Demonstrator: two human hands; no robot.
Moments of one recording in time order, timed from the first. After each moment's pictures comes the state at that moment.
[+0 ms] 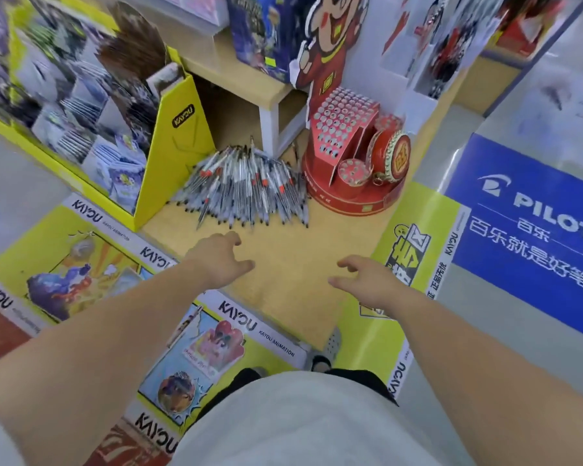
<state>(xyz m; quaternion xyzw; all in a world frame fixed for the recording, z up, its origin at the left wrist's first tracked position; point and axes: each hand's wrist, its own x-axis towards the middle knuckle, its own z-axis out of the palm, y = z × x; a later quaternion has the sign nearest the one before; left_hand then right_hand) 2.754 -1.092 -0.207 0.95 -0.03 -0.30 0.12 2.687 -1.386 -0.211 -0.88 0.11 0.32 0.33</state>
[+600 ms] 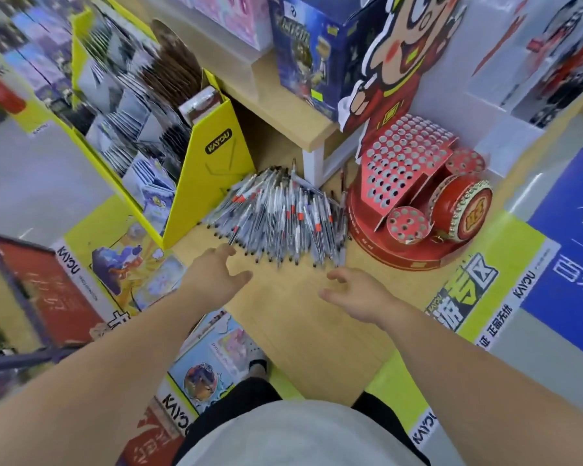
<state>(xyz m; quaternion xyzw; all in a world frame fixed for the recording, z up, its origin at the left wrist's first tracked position) 2.808 -1.071 -0.219 0.94 0.15 -0.24 0.18 2.819 -1.354 -0.262 -0.86 0.00 0.38 0.35</state>
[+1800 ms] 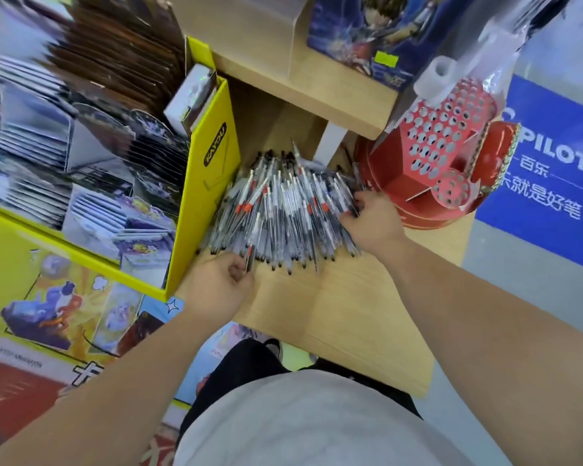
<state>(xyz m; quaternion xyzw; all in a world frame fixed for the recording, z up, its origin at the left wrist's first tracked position) 2.882 -0.970 -0.283 0.91 0.01 -0.25 0.33 2.910 -1.254 -0.273 -0.91 0.26 0.17 0.27</state>
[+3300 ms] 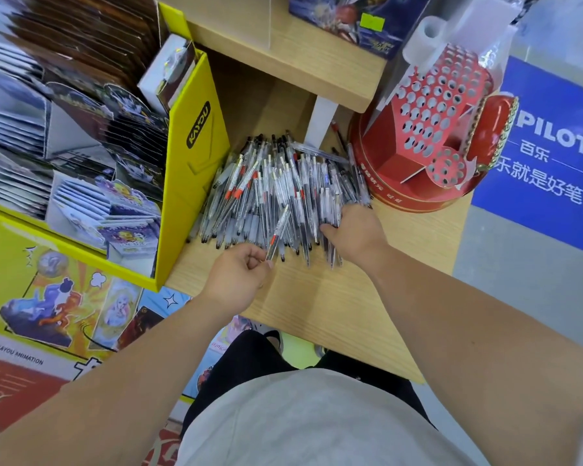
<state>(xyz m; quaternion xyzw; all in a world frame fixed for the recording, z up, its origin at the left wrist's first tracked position) 2.869 -1.000 -0.288 0.80 0.07 -0.35 0.48 2.882 -1.229 -0.271 -0.91 0.24 0.25 0.21</state>
